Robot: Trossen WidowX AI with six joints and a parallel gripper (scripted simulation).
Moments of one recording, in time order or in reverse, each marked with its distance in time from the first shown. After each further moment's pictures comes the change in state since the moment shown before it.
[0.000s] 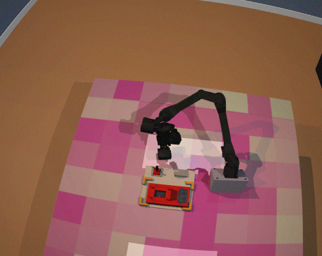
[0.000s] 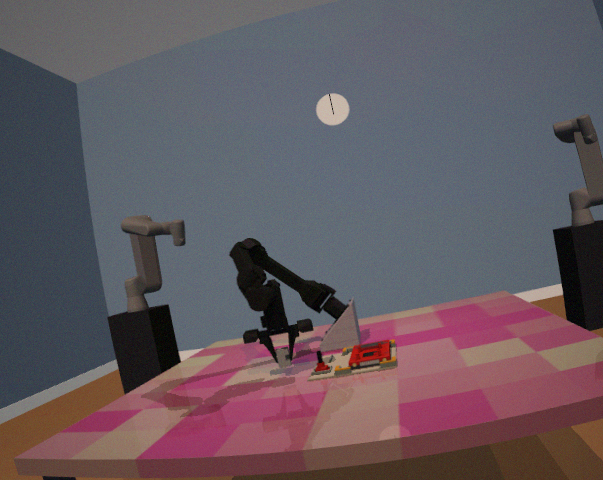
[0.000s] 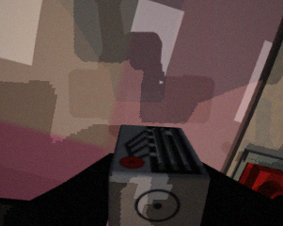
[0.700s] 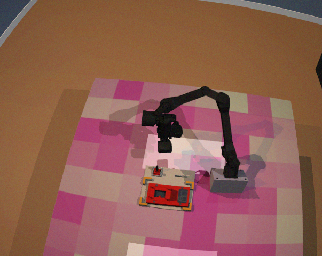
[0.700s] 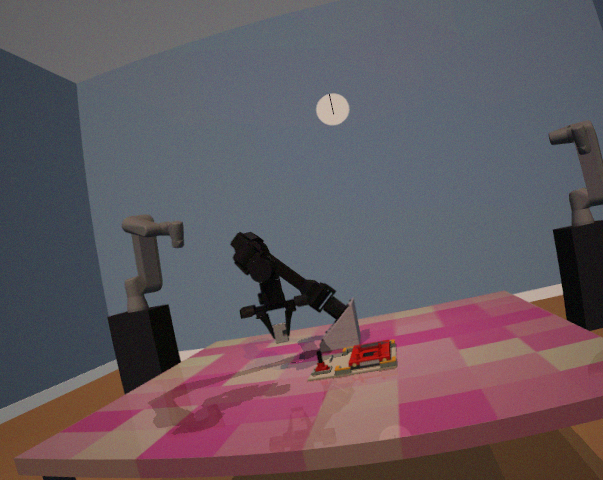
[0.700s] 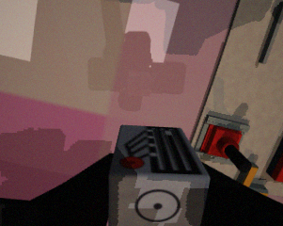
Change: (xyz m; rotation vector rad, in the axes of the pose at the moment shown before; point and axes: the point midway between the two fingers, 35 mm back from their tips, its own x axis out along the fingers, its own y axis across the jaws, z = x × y) arm -0.067 -0.006 -0.001 0.024 0.032 -0.017
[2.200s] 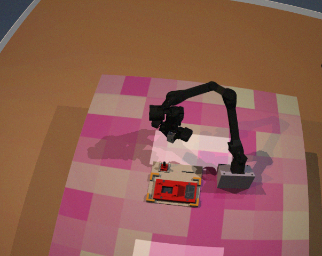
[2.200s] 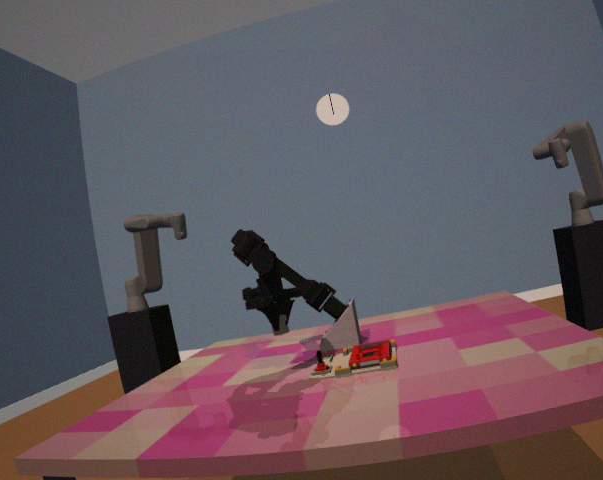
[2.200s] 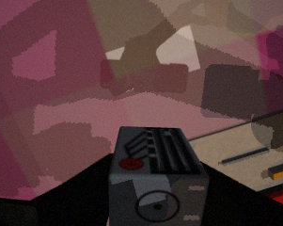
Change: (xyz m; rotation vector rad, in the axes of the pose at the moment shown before) arm -0.022 -0.003 0.002 -1.013 -0.014 -0.006
